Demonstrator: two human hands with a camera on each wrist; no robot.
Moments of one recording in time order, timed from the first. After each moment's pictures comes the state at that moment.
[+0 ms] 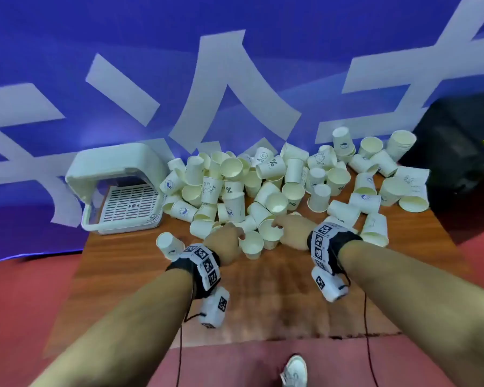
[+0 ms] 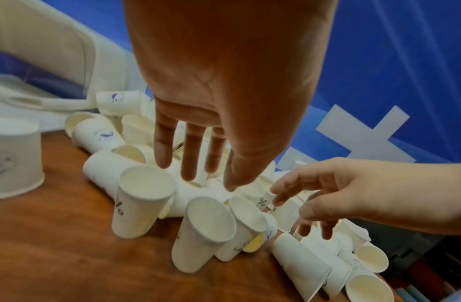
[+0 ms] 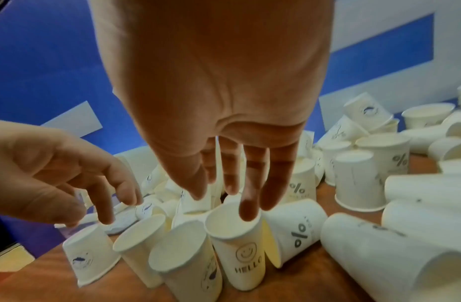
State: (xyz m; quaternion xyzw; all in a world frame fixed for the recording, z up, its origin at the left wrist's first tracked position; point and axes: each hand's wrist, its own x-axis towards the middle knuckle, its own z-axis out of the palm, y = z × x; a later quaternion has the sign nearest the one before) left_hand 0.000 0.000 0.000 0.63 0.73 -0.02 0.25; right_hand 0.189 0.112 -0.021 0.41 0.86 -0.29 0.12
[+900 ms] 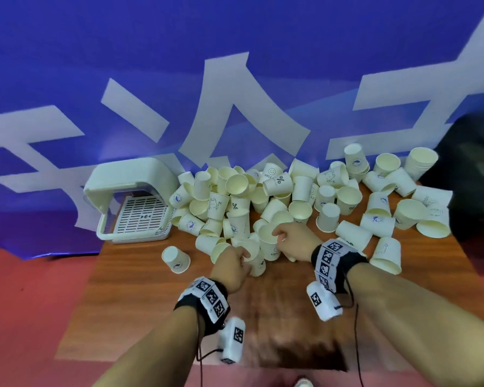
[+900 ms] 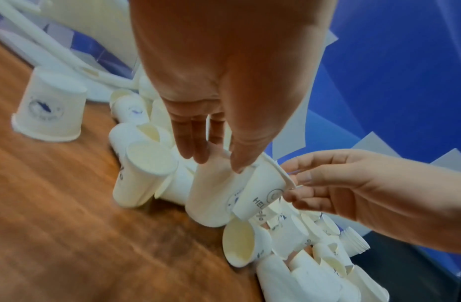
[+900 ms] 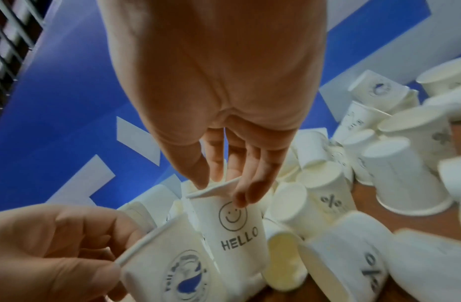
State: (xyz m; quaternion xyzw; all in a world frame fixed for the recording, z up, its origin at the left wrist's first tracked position) left_hand 0.026 -0.001 -0.015 0.51 0.80 0.14 0.28; right_hand 0.192 0.134 0.001 0.43 0.79 -0.43 0.00
